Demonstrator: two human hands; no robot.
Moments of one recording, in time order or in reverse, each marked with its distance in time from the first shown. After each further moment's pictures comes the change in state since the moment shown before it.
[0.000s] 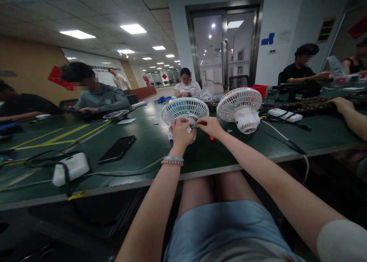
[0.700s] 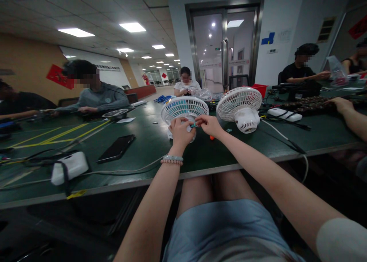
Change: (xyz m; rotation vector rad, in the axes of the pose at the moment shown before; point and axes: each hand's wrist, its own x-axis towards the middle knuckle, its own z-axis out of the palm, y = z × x) left_hand 0.000 0.001 0.000 0.002 -0.005 -0.006; right_hand -0.001 -0.001 0.003 0.186 -0.011 0.042
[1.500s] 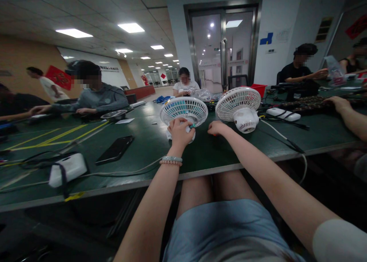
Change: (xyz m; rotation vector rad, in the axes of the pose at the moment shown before) left_hand 0.001 0.002 -0.002 -0.002 0.005 -0.014; right_hand 0.014 0.037 -0.022 -0.645 -0.406 0.485
